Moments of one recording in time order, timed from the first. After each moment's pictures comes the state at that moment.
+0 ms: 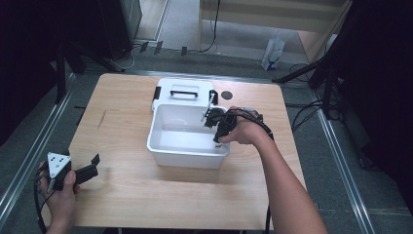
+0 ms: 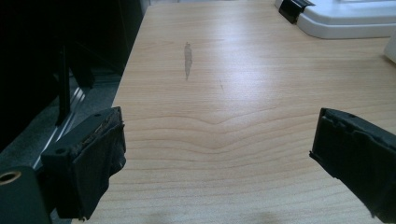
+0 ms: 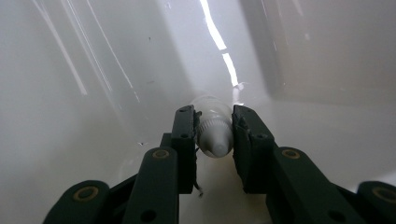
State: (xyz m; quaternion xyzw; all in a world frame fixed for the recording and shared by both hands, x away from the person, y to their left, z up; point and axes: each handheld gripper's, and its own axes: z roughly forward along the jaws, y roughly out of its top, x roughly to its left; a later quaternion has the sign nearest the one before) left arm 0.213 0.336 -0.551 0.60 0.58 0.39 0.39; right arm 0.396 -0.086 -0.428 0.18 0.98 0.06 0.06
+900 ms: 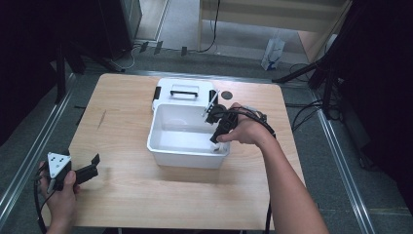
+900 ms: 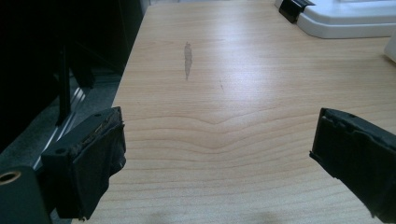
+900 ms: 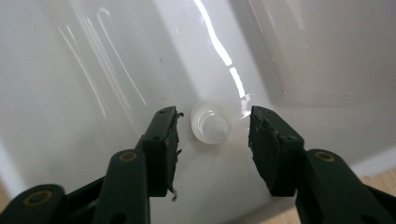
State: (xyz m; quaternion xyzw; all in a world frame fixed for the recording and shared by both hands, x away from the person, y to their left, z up) left arm 0.213 0.336 -0.551 0.60 0.58 0.39 0.39; right arm 0.392 -0.091 -0.408 0.22 0.97 0.12 0.05
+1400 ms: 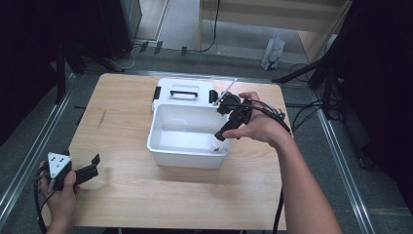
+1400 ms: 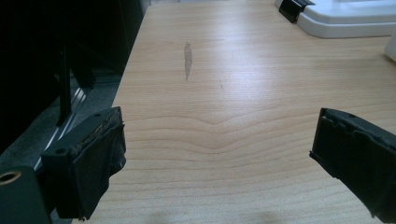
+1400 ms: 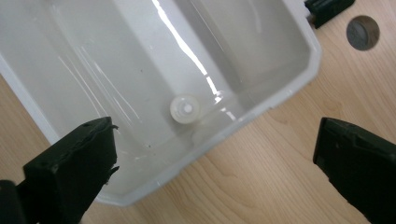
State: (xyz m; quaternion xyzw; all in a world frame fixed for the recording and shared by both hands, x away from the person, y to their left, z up) left arm 0.214 0.336 -0.551 0.60 0.58 0.39 0.39; right arm 0.379 -0.117 -0.365 0.28 0.94 0.14 0.10
